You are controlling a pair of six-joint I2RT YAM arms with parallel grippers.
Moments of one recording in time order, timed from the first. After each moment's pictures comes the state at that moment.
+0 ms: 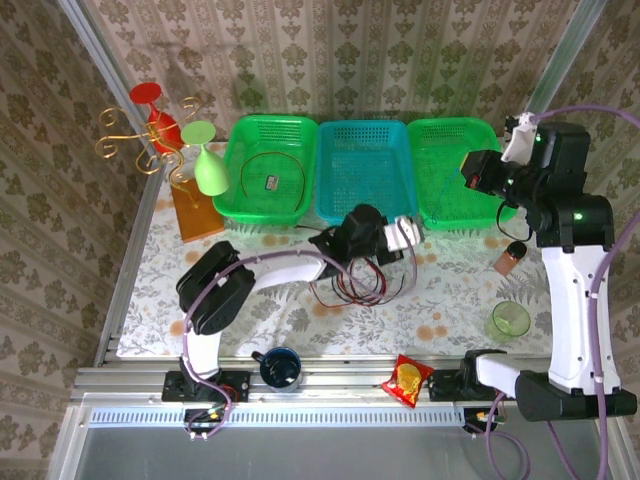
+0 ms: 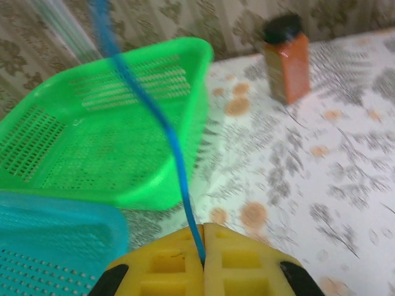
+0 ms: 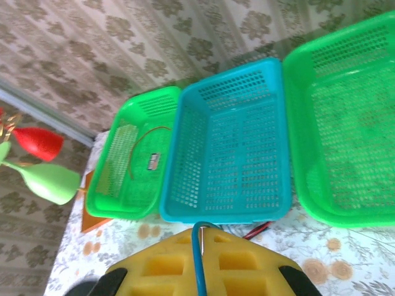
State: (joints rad) left arm -1.05 1.91 1.26 0.29 0.19 0.49; right arm -0.04 1.17 1.66 -0.99 -0.32 0.40
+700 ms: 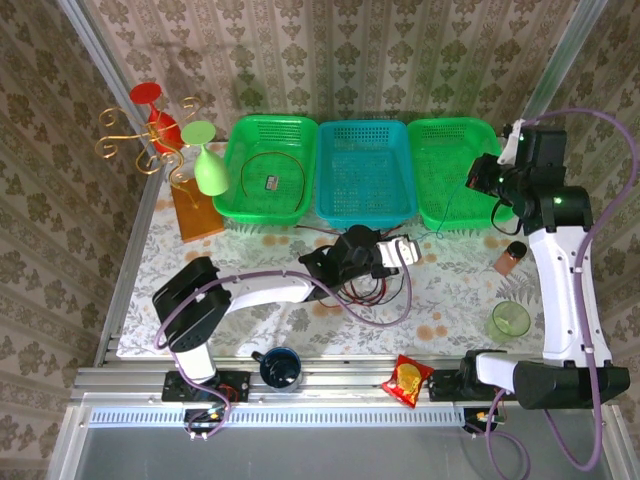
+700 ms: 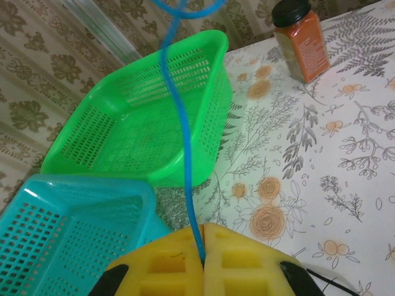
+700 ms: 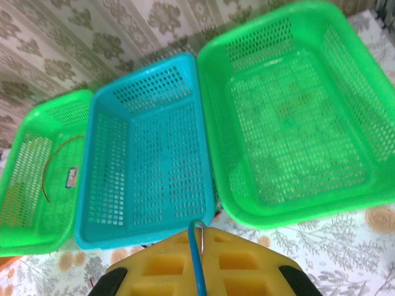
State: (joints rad) left arm -1.13 1.75 1.12 0.31 -0.06 0.57; right arm -0.07 1.22 1.52 -0.92 -0.14 0.36
